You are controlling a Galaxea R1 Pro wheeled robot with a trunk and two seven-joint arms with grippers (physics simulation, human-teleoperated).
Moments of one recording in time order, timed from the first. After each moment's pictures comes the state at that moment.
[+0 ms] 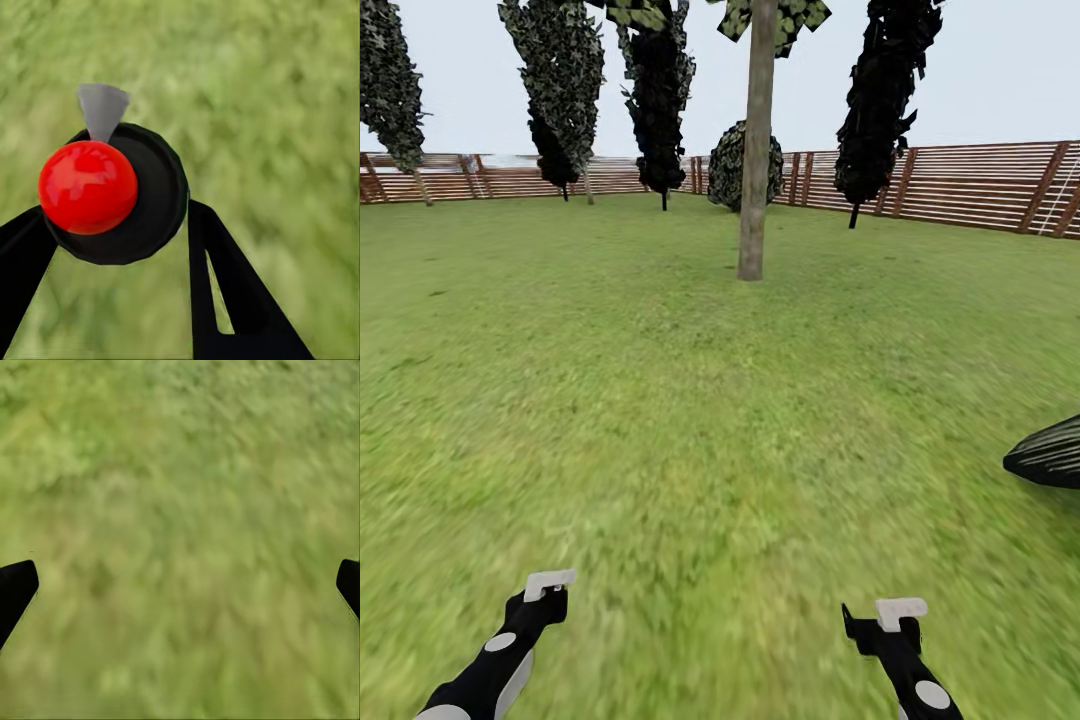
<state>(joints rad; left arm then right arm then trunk) -0.51 0.12 0.19 -0.37 -0.08 -0.16 0.01 -0.25 -0.07 -0.04 -0.75 0.06 -0.12 -0.03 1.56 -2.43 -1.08</state>
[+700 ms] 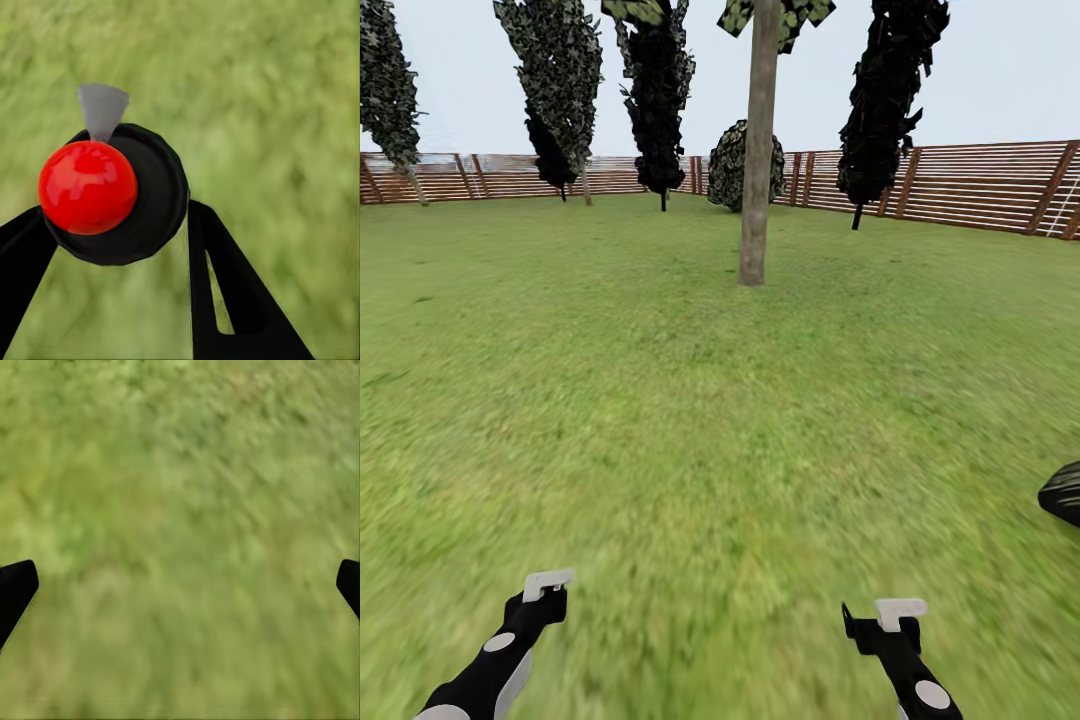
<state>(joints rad) -0.51 0.12 0.19 -0.37 -0.07 -0.16 0.01 -0.25 -0.07 -0.04 -0.75 0.06 -0.12 -0.03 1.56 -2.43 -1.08</state>
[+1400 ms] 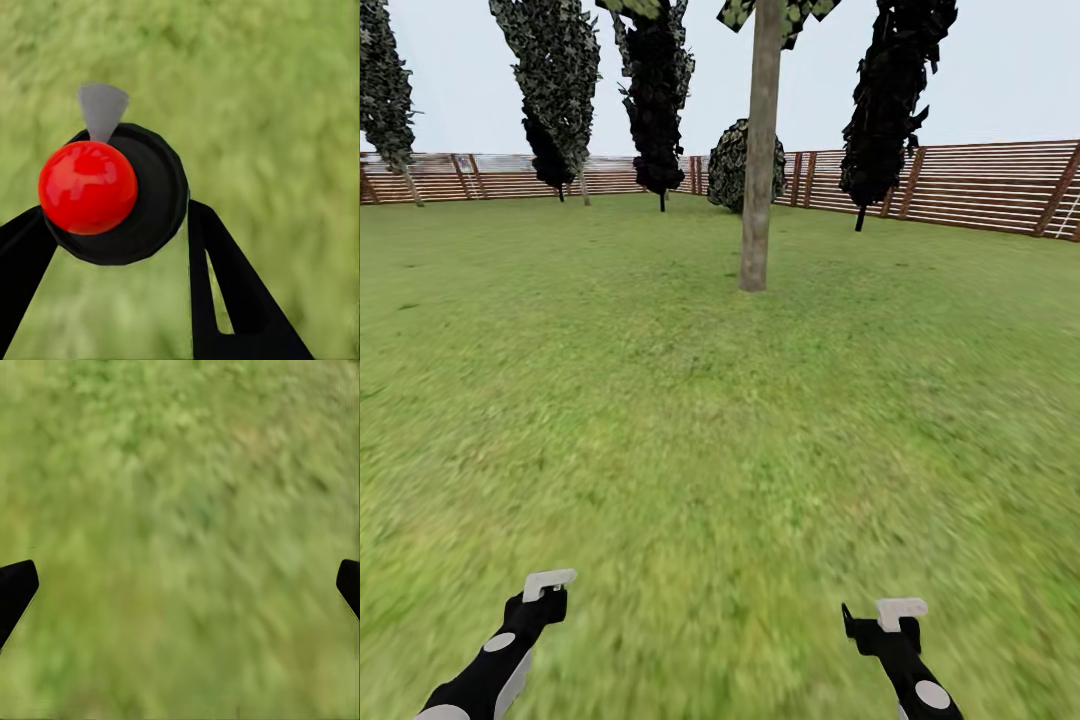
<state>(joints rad) -0.51 0.12 0.19 -0.37 -0.07 -0.16 0.01 -0.25 -0.07 -0.04 -0.75 0.06 -0.12 -0.03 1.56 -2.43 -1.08</state>
